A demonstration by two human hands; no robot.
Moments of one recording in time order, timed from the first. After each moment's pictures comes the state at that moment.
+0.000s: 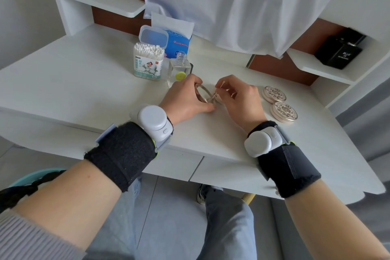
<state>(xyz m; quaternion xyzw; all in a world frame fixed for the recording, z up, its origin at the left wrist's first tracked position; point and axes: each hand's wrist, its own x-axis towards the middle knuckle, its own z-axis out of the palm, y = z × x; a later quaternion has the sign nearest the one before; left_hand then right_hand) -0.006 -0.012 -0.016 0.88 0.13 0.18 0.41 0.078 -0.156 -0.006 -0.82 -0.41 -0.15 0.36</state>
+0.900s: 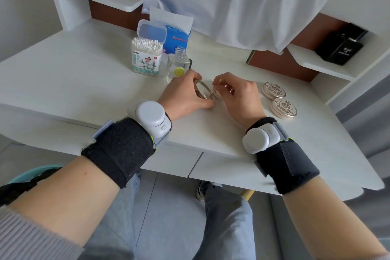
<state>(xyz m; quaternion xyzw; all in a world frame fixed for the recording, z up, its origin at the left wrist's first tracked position) -0.005 -0.012 -0.017 0.89 0.13 0.18 0.40 0.078 -0.156 -0.007 -0.82 -0.43 -0.18 0.34</state>
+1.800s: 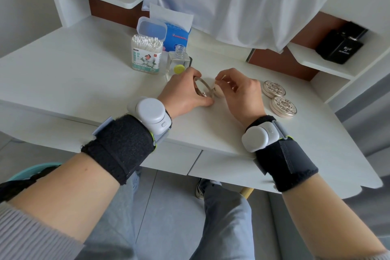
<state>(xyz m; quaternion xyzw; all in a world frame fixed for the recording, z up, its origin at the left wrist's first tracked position) -0.005 -0.011 -0.018 0.89 0.13 0.18 0.40 0.076 -0.156 -0.007 -0.81 -0.41 -0.20 0.37</state>
